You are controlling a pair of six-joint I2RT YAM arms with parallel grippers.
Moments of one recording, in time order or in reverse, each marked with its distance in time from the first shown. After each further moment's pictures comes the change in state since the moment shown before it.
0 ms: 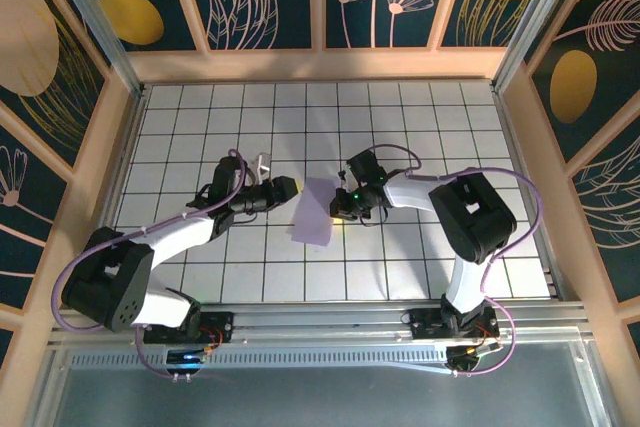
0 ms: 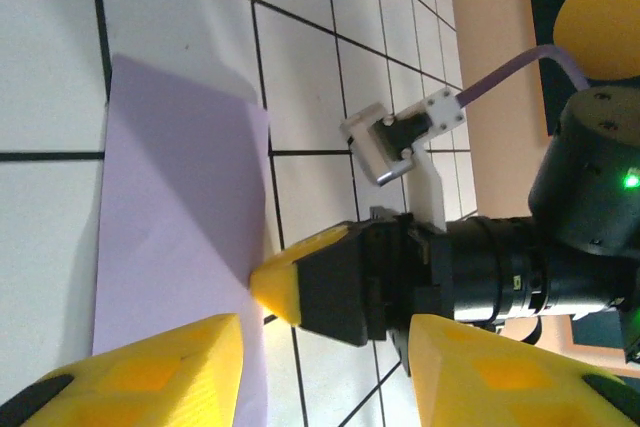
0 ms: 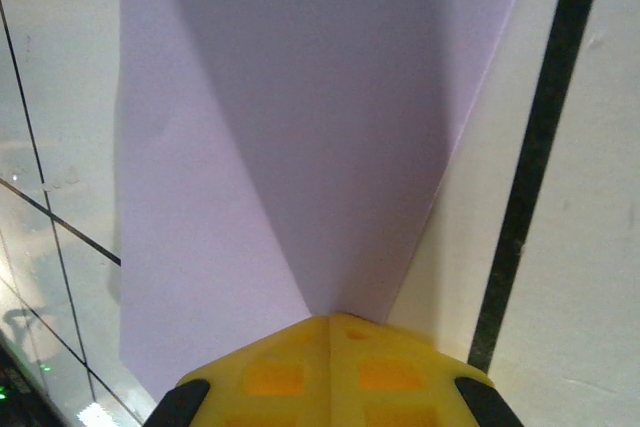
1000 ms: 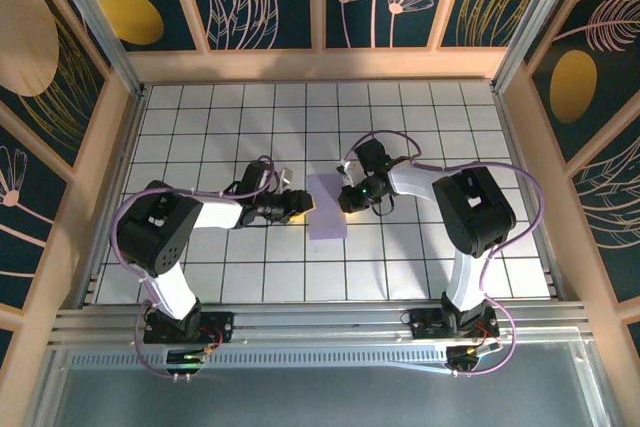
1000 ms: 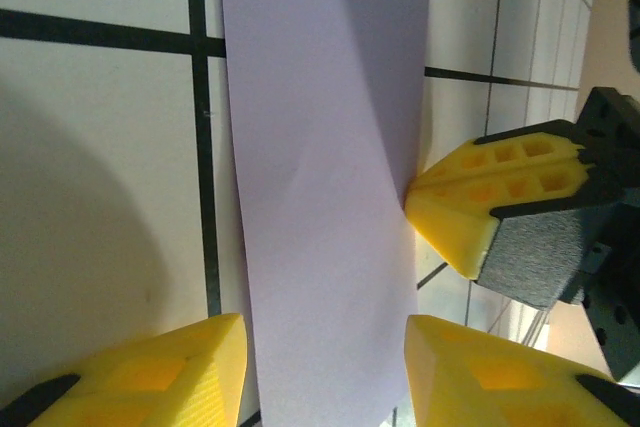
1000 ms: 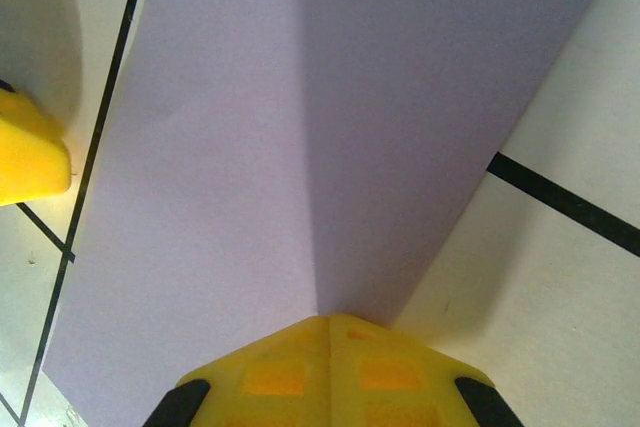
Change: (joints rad) left arm -0.064 0.374 0.124 -0.005 0.047 0.009; right arm -0.076 0.034 0.093 -0.149 0.028 -0.488
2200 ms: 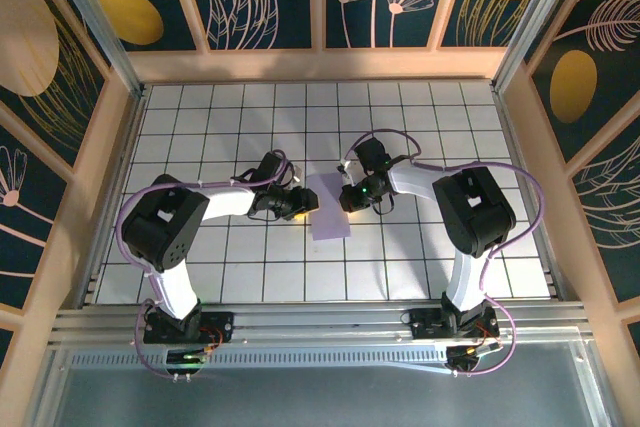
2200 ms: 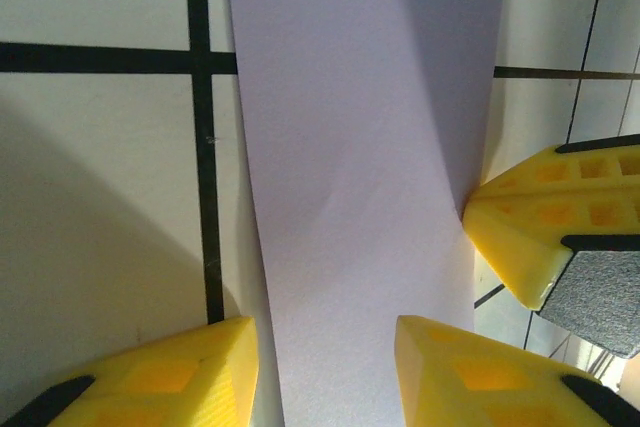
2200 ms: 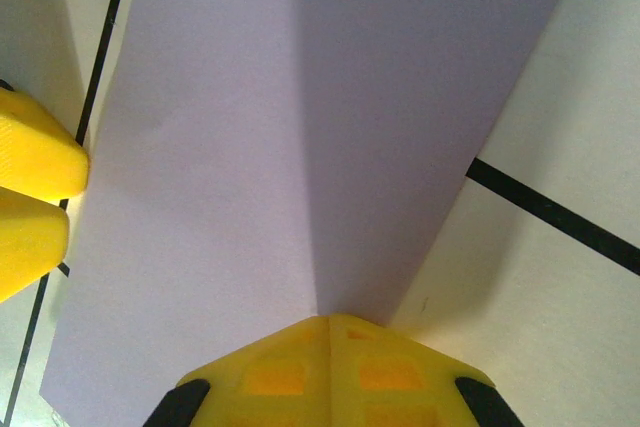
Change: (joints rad) left arm -0.054 0.053 0.181 -0.292 -0.105 0.059; right arm 0.000 0.000 0.013 -0.018 0.026 -0.003
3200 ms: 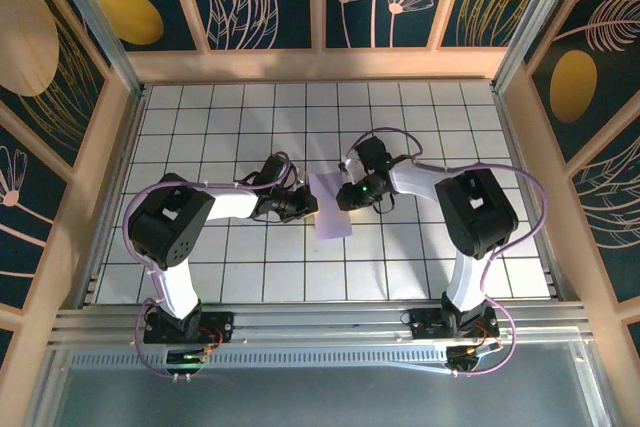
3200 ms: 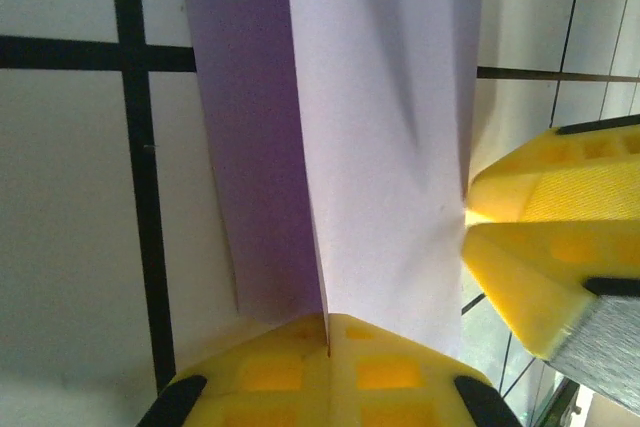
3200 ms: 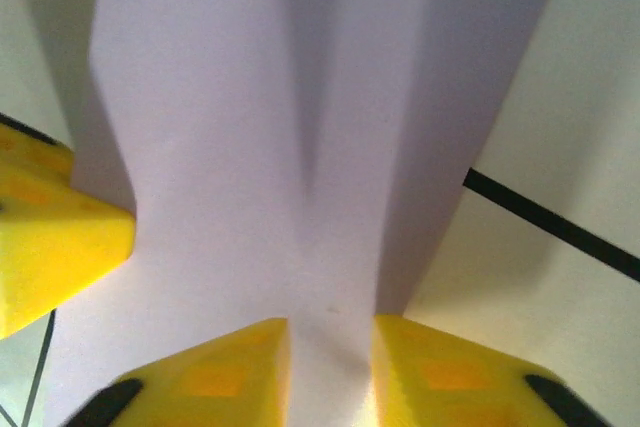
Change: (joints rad) left arm -0.017 0.022 -0.018 0.089 0.011 -0.045; right arm -0.002 -0.037 -0.002 0.007 0.008 0.034
